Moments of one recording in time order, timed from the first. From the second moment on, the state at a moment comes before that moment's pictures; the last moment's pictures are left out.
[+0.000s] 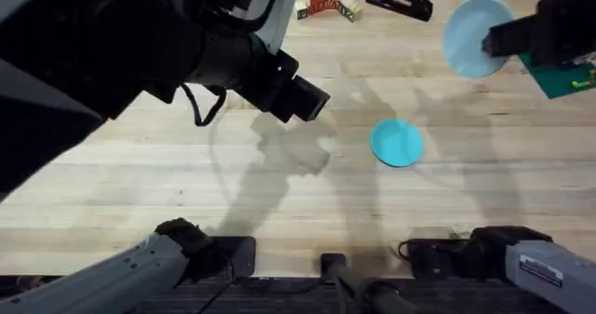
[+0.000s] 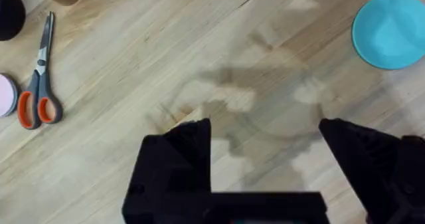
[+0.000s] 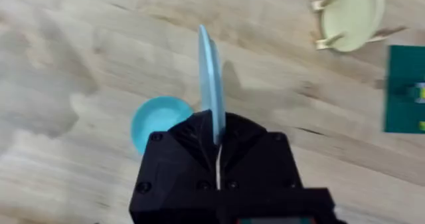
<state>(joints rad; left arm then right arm) -0.57 1.15 1.20 -1.01 -0.05 0.09 0.01 1.16 1.35 -1.14 -0.11 -0.28</state>
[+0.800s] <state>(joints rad) -0.57 1.15 1.20 -1.01 -0.05 0.09 -0.30 1.49 1.73 -1.11 -0.06 -0.50</state>
